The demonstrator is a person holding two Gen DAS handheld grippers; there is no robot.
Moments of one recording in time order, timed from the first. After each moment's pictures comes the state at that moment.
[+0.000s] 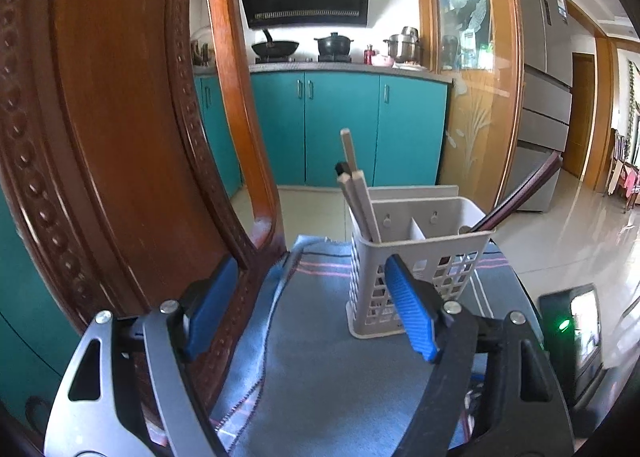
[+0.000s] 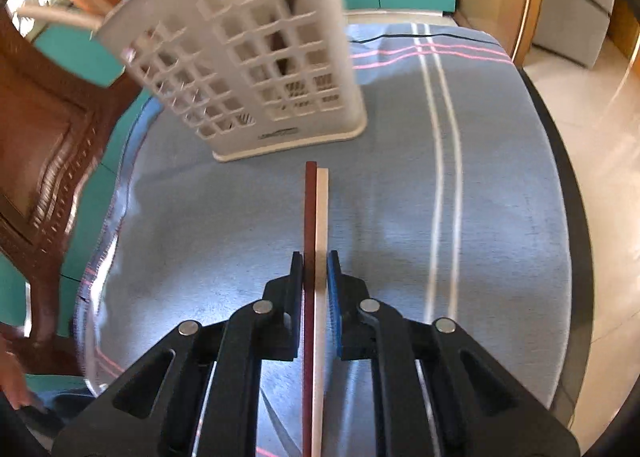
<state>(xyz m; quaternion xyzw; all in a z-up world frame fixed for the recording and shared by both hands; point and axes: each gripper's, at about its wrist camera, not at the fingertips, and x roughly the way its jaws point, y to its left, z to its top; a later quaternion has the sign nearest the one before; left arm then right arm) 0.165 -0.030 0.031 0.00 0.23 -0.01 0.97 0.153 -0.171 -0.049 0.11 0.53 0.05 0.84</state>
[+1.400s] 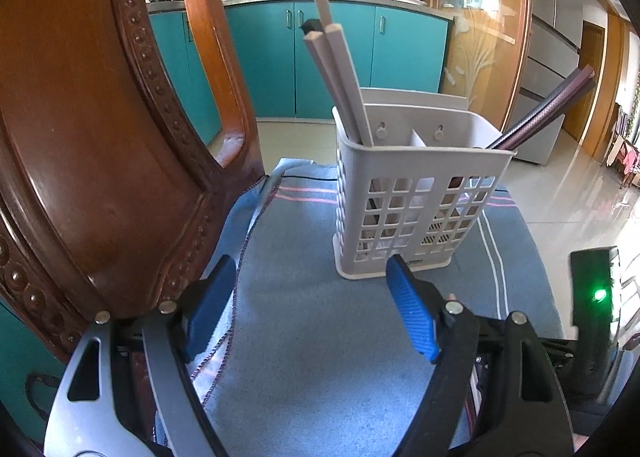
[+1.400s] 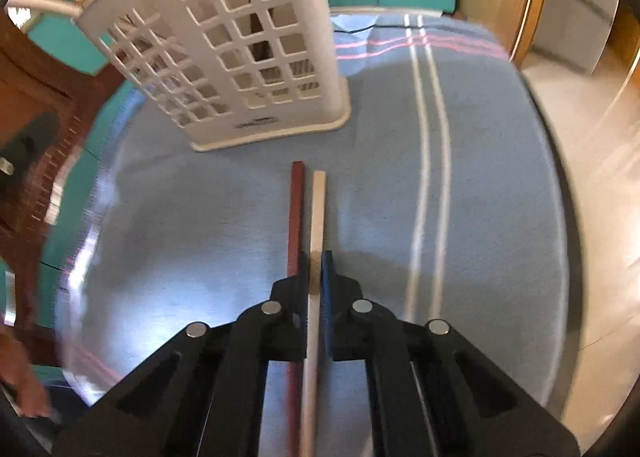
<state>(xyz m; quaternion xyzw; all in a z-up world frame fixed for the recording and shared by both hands) 0.193 -0.042 -0.014 0.01 0.35 -0.02 0.94 0.140 -0.181 -0.077 0.10 0.54 0.05 0.83</state>
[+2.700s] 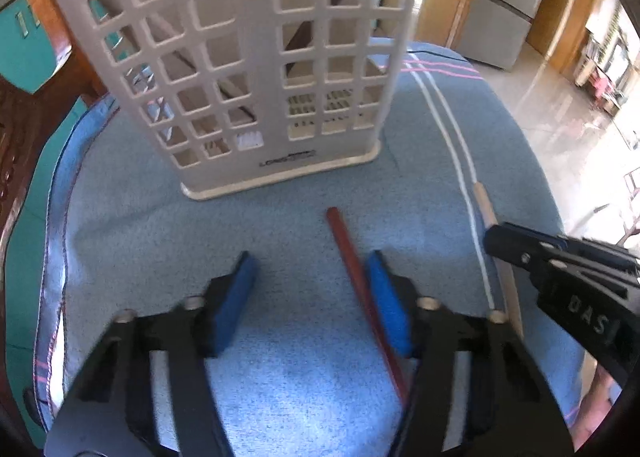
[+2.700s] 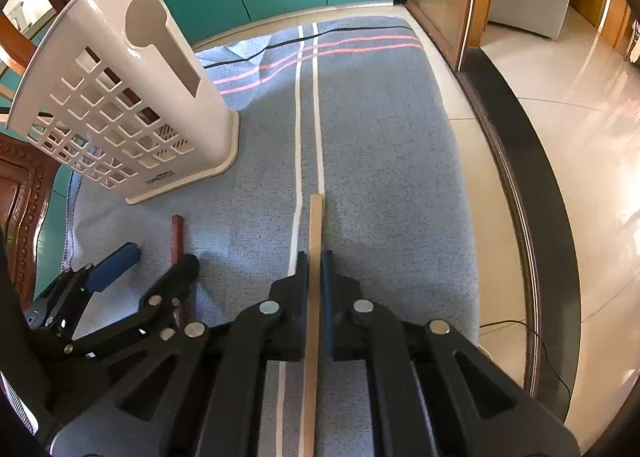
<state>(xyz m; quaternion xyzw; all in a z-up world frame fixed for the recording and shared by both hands) 0.226 -0.142 -0.114 0.06 0.49 -0.13 0.86 0.167 -0.270 -0.072 0.13 0.54 -0.02 0.83</state>
